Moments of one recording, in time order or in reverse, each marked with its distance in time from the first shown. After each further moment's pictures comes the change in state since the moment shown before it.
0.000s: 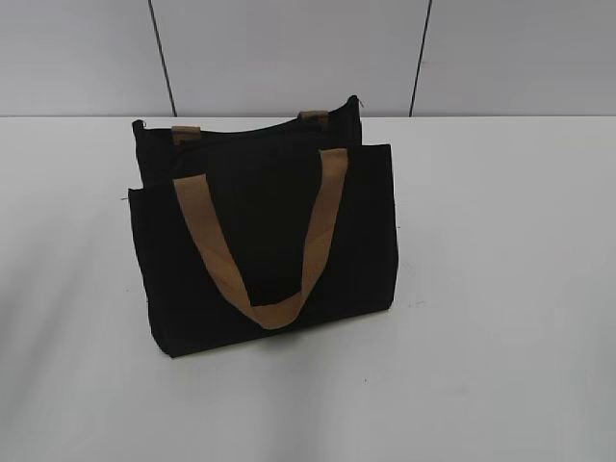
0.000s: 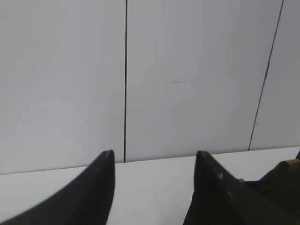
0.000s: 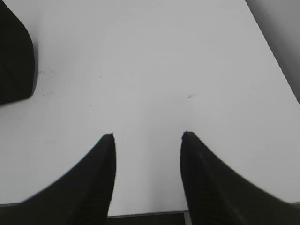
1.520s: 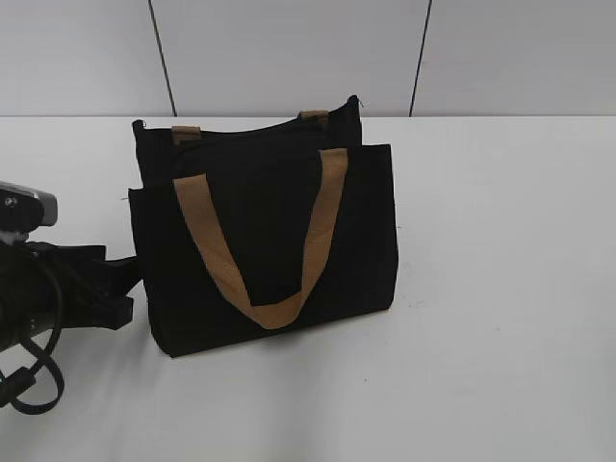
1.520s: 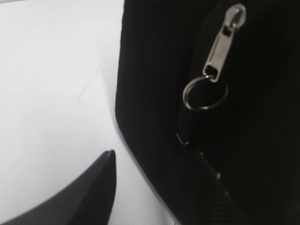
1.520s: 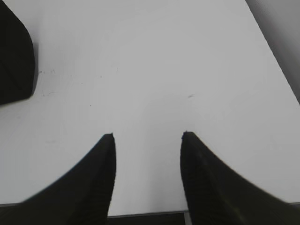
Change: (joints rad) left arm -0.205 1.034 0.088 -0.027 -0.613 -0.003; right arm 0.000 0.000 0.000 0.000 0.000 0.000
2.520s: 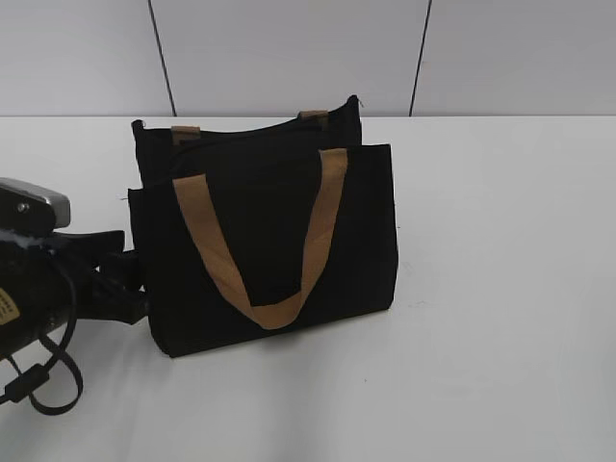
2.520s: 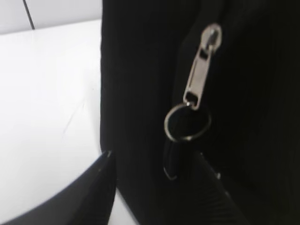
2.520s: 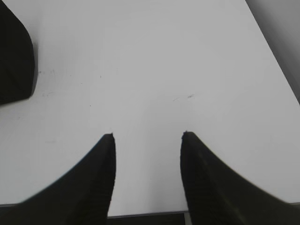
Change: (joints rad) left arm -0.002 0.127 0.000 0.053 -0.255 0.000; right arm 0.000 0.000 0.000 0.000 0.000 0.000
